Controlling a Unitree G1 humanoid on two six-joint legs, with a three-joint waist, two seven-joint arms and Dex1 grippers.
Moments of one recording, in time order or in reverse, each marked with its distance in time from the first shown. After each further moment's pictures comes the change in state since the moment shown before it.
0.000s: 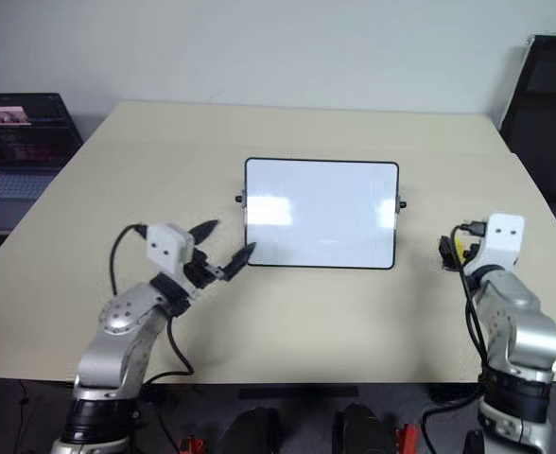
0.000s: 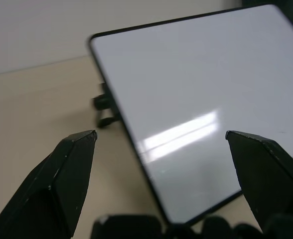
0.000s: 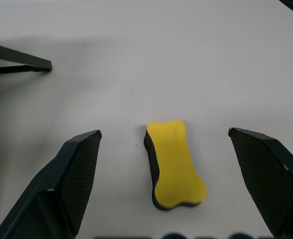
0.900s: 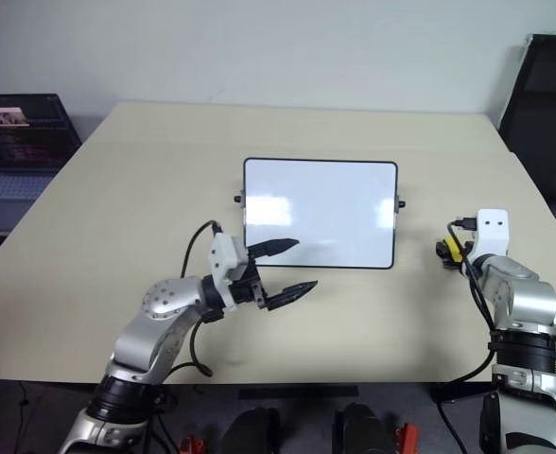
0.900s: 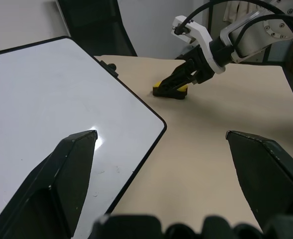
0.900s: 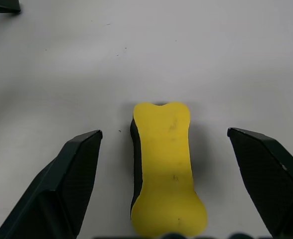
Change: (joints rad) left arm -0.139 0.032 -0.277 0.041 -0.115 -0.051 -0.472; right arm -0.255 -0.193 0.116 0.489 -0.044 0.043 0.197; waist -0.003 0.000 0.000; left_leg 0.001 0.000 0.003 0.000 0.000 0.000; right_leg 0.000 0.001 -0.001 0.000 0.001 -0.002
